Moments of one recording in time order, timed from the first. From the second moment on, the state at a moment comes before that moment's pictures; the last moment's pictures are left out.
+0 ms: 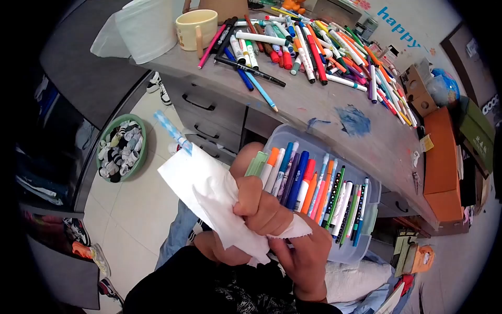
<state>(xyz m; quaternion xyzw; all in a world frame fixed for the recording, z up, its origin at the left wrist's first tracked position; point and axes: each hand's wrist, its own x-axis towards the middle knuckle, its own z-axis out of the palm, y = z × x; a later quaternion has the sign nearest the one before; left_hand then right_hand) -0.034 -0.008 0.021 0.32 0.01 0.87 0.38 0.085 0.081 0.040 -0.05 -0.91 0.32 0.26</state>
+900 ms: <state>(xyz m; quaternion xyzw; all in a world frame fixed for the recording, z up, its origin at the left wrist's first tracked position) -0.054 -0.020 0.025 0.26 -0.02 0.95 0.19 0.112 0.081 0.037 -0.09 -0.92 0.31 0.23</state>
